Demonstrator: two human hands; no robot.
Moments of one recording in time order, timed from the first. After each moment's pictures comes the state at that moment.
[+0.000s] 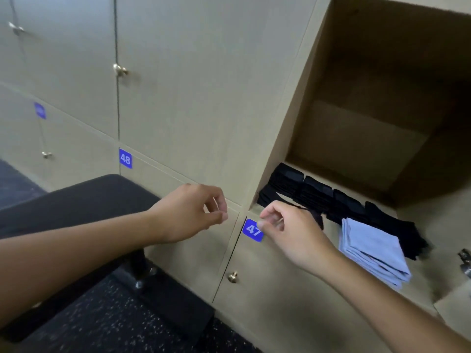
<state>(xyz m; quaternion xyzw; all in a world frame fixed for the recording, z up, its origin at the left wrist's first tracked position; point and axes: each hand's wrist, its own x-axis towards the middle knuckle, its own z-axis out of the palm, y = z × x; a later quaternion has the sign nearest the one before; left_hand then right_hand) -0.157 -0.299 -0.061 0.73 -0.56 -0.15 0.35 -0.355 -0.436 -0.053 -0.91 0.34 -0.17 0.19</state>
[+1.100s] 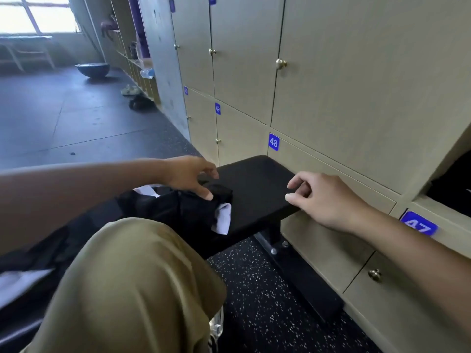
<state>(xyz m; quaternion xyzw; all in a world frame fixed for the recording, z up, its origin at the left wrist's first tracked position) -0.011 -0.077 -0.067 0.91 -0.39 -0.13 0.04 -0.216 -0.328 -0.075 -0.95 0.12 -0.08 0.27</state>
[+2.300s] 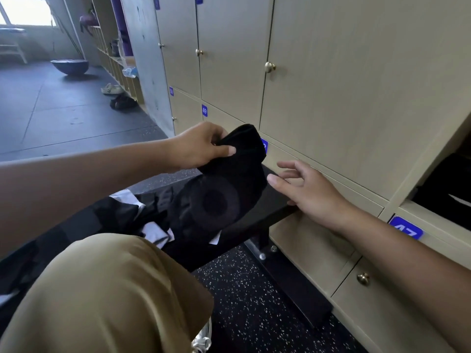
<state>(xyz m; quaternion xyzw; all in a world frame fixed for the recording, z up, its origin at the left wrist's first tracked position) -0.033 -0.124 -0.021 0.84 -0.36 -0.12 0.39 -0.192 -0.327 -0.080 -0.85 0.12 -0.13 0.49</state>
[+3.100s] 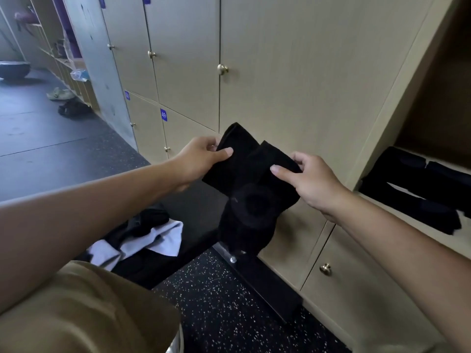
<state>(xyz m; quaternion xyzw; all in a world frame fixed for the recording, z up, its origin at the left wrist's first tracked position) -0.051 -0.210 -0.055 0.73 -0.31 -0.19 0.57 -0.218 -0.386 -0.060 -0.83 0.18 -0.21 0.49</state>
